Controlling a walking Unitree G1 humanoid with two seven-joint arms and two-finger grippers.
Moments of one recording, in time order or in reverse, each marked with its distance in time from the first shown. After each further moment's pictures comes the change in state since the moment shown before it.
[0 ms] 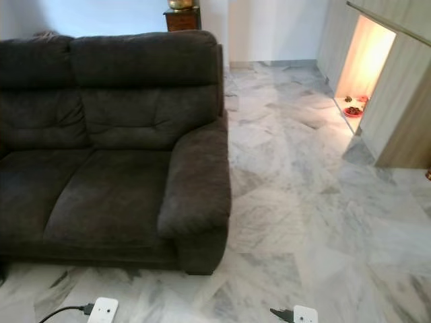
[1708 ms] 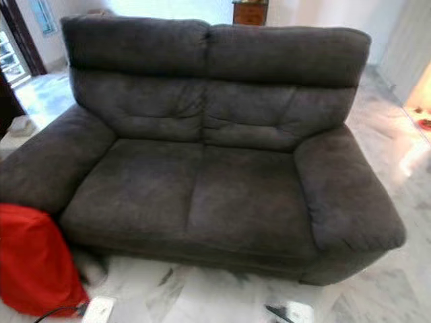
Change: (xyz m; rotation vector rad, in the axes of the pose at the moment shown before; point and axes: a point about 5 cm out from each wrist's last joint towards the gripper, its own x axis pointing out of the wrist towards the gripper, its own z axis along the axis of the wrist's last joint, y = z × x) left arm -0.001 0.007 -0.001 0.005 0.006 0.018; right arm 0.002 0.013 0.007 0.001 -0.020 0.034
